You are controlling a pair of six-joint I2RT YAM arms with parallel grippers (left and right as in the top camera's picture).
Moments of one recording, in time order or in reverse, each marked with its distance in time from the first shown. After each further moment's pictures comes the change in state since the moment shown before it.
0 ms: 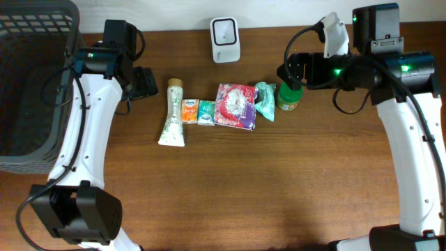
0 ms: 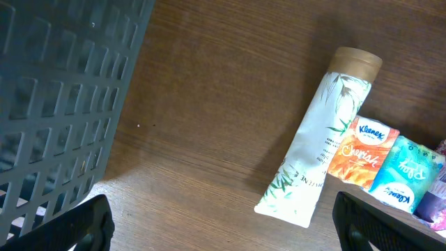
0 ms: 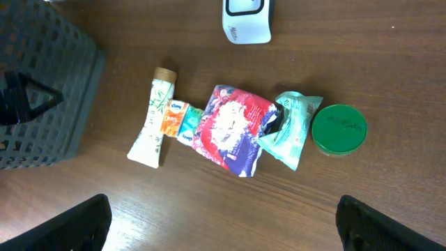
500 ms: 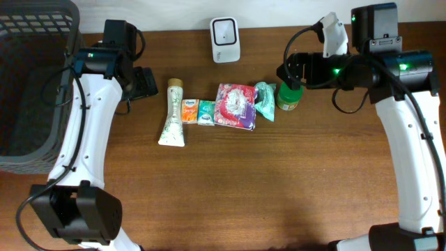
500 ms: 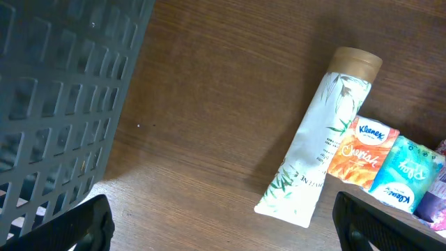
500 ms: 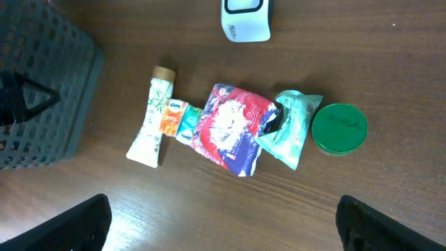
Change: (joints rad) left arm 0.000 0.000 0.000 0.000 0.000 0.000; right arm 0.000 0.009 0.000 0.000 0.000 0.000
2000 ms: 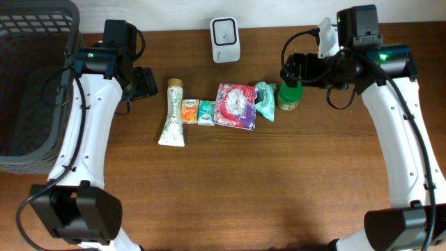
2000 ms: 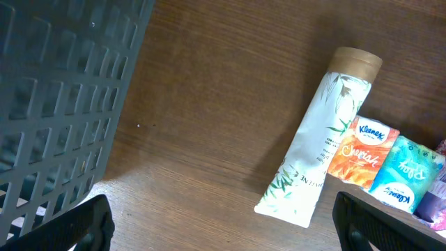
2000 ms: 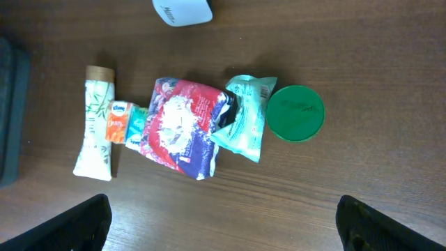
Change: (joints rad) left arm 0.000 0.000 0.000 0.000 0.000 0.000; right arm 0.000 0.084 -0.048 0.037 0.149 0.060
